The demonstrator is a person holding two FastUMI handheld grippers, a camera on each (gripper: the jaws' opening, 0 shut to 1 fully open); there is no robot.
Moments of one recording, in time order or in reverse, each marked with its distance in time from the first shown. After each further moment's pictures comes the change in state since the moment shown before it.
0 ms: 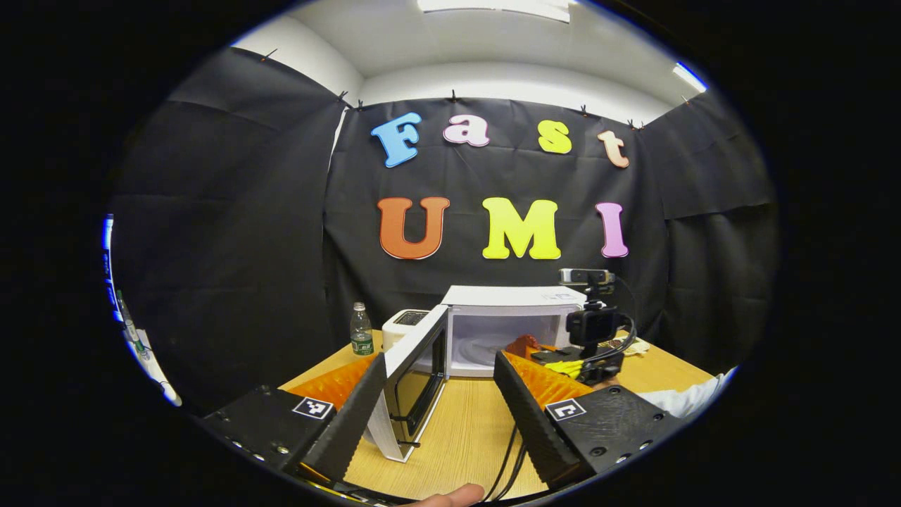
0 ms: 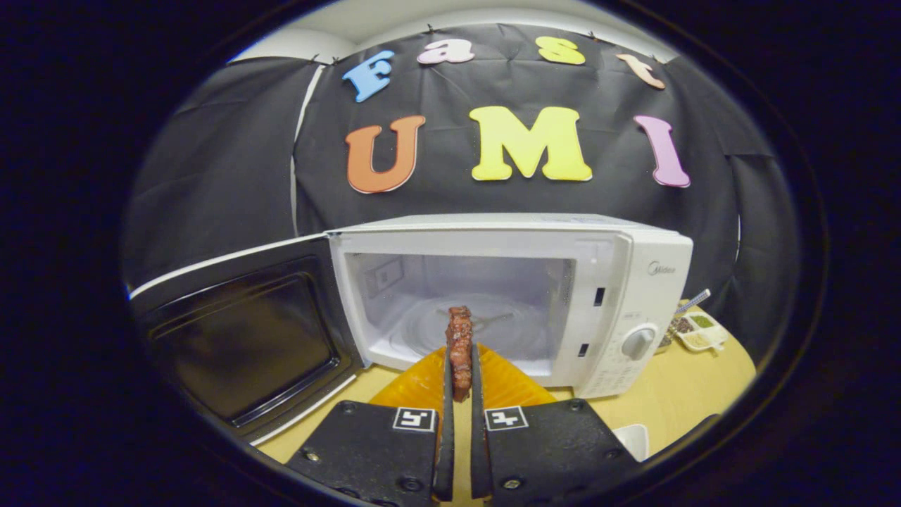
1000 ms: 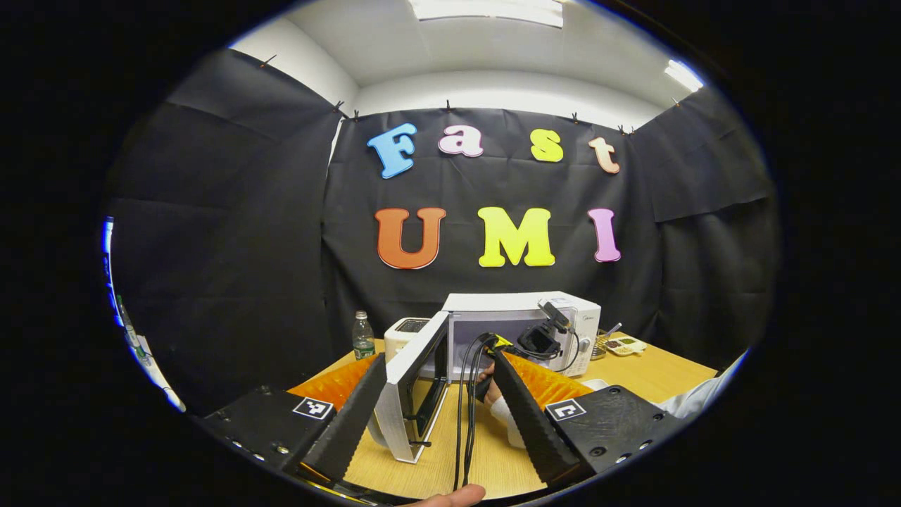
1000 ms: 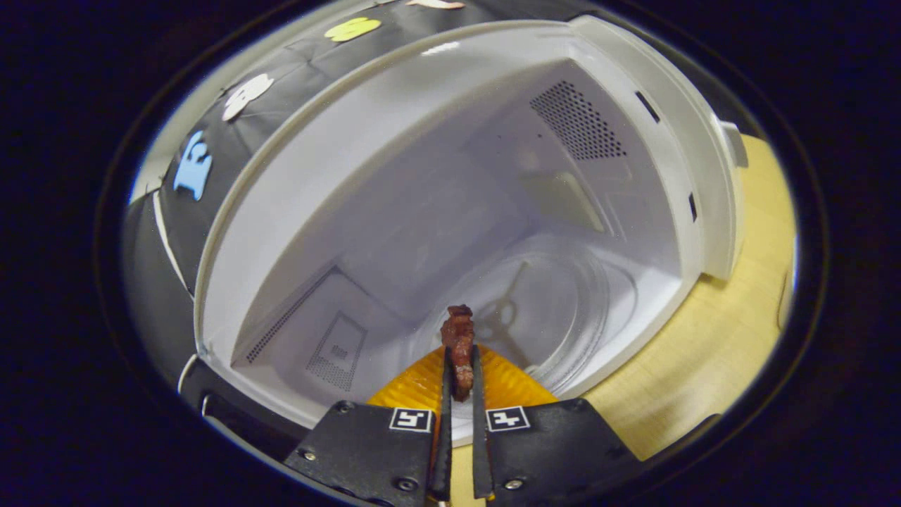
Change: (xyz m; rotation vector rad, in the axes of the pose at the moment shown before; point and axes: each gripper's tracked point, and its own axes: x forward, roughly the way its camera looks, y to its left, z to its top) left arm -0.017 0.012 0.005 0.024 -0.058 -0.022; right arm 0.146 0.031 -0.016 0.870 0.049 -0.165
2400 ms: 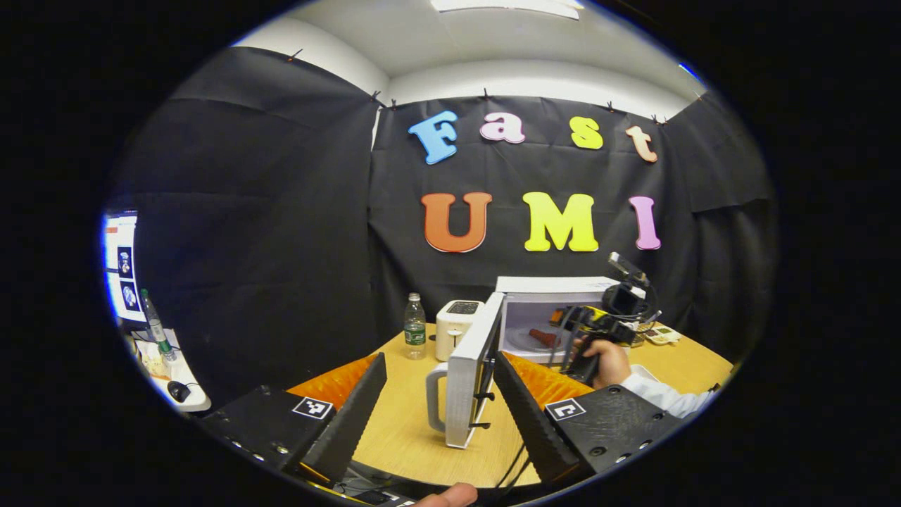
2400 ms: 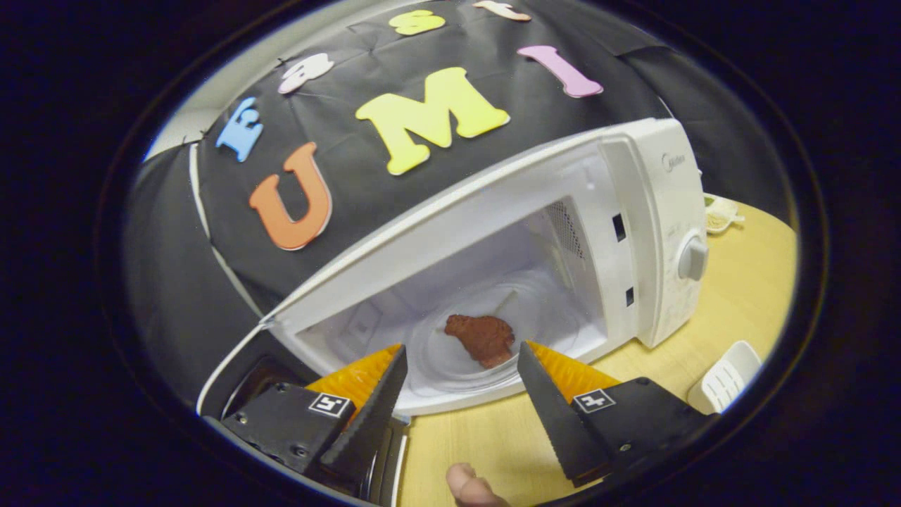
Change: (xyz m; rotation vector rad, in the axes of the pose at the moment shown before) left arm -0.023 0.077 -0.013 -0.030 0.065 0.189; right arm -0.139 0.008 0.045 -0.398 0.024 0.109
